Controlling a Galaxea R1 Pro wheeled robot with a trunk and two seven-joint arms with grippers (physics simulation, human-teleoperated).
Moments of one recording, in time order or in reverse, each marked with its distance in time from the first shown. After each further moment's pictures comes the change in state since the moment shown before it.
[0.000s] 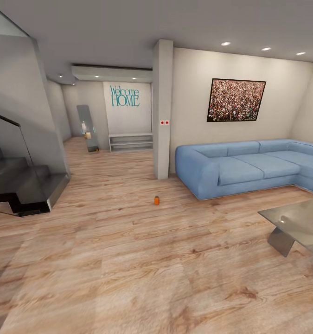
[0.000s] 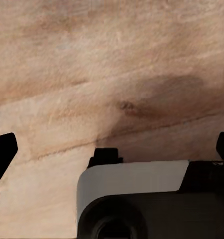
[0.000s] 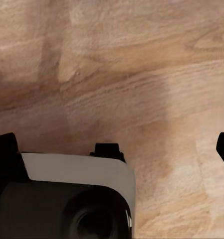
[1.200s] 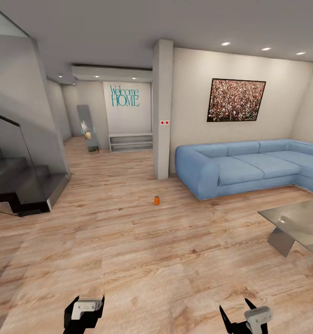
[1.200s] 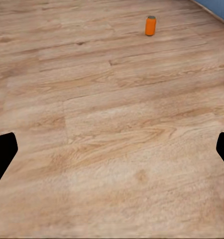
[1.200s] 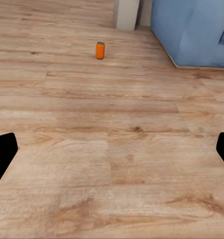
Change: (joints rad) left arm 0.015 0.013 0.000 -0.684 -0.004 -0.084 0.009; right arm 0.148 -0.117 -0.013 -0.898 -0.012 -0.114 0.133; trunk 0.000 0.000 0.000
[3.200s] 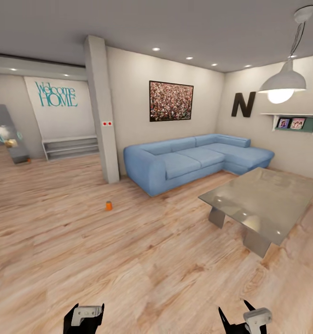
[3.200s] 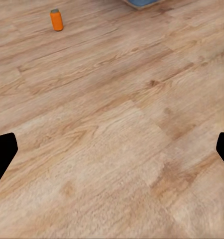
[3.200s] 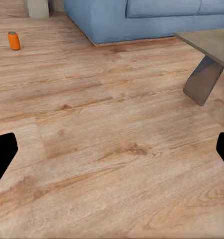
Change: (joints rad) left arm -0.001 0.000 -0.002 0.055 0.005 -0.001 0.000; right arm 0.000 0.012 -0.001 0.012 0.001 -0.001 -0.002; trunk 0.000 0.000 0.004
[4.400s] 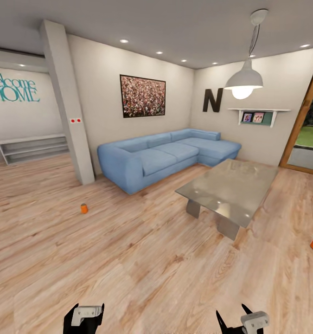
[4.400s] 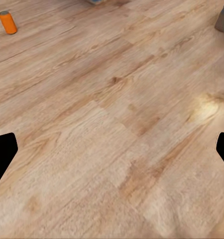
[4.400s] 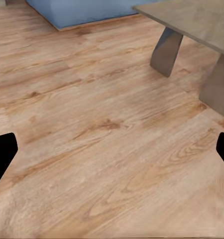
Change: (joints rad) left arm 0.000 0.000 0.000 0.000 0.000 0.000 0.000; right arm -0.001 0.025 -0.002 0.026 -0.002 0.000 0.003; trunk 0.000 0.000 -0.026
